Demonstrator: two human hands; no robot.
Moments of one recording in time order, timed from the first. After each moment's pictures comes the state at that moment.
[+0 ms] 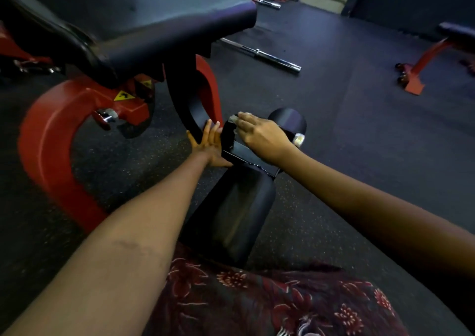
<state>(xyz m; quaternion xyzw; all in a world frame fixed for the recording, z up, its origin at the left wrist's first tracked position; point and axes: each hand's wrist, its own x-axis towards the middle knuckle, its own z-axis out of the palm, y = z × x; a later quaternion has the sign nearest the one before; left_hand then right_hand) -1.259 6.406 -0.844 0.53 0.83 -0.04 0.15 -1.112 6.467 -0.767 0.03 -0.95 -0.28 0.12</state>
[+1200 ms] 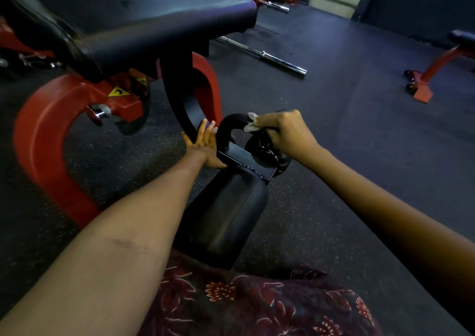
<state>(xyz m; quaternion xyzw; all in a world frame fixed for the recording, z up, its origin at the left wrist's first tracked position) -1.253 6.410 -0.843 0.50 0.85 -0.06 0.17 -1.074 6.488 -0.741 -0.15 -0.96 0.05 0.23</state>
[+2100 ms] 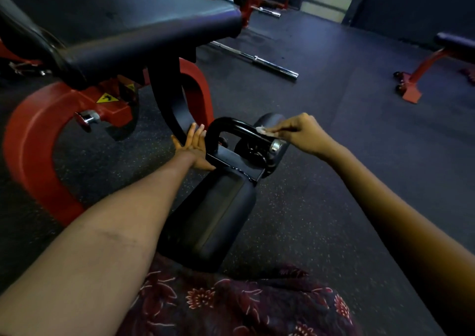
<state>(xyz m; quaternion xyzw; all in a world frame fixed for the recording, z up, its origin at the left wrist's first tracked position) -1.251 6.408 -0.834 0.48 0.86 -0.07 0.17 -1.029 6.518 -0.722 -0.26 -0.93 0.20 0.15</state>
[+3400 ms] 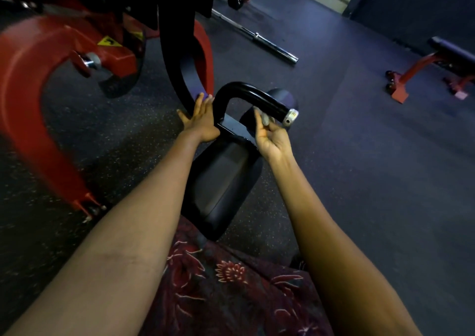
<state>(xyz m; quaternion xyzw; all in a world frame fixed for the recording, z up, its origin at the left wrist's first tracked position) -1.240 6.399 -0.857 0.47 0.84 0.21 0.19 -1.090 6.449 -0.800 -0.22 -0.01 0.88 0.43</state>
